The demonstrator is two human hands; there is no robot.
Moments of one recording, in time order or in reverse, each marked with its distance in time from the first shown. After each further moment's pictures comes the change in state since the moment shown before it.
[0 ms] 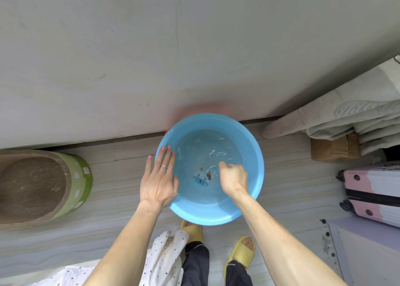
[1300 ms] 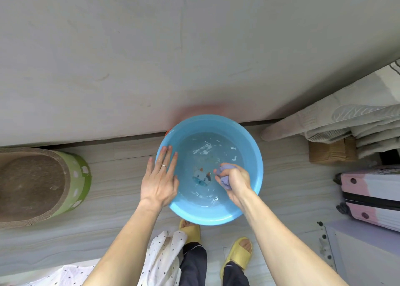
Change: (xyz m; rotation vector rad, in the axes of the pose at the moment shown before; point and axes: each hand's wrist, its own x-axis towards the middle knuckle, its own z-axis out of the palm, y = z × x) left_hand 0.001 -0.003 0.002 -0.072 -0.054 0.009; right_hand 0.001 0.005 -0.005 0.745 -0.224 0.216
